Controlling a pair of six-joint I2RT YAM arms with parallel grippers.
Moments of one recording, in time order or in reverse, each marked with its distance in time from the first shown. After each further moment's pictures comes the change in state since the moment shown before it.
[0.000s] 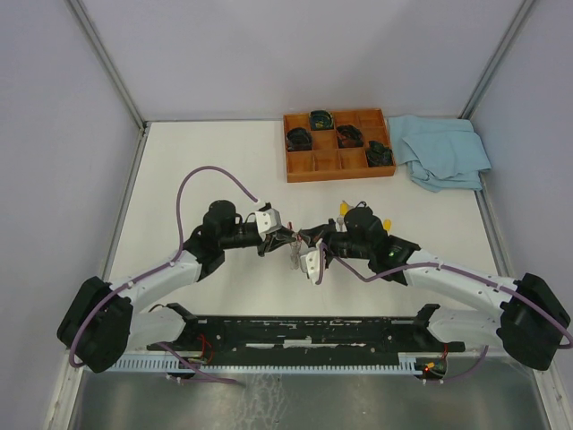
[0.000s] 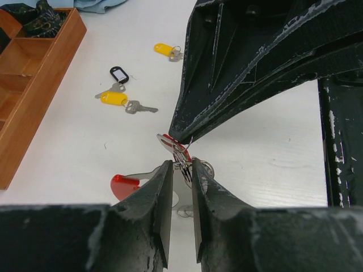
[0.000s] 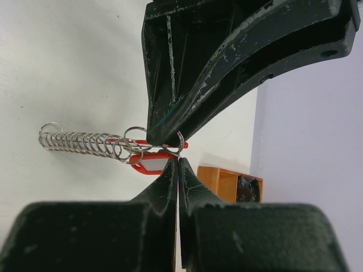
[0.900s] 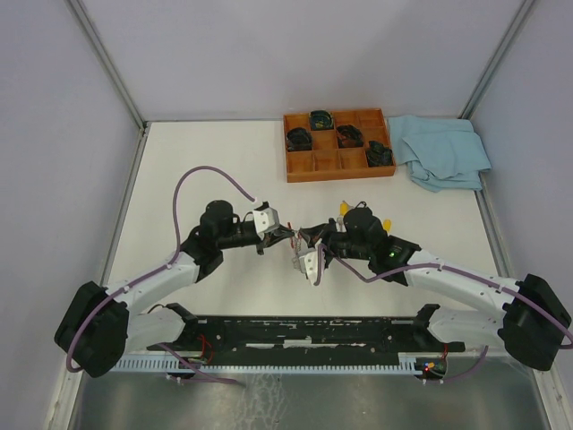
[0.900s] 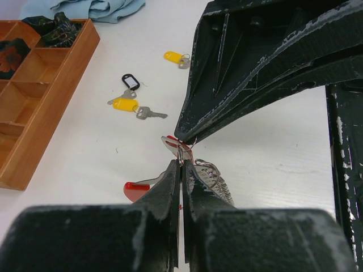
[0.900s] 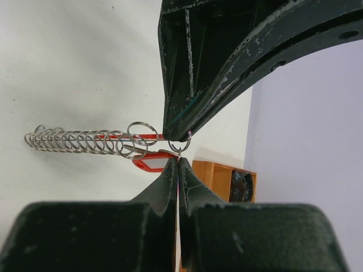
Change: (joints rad) left arm 0.003 -0.031 0.001 0.006 -0.021 0.000; right arm 0.008 -0.008 0.014 -0.026 0.051 -0.018
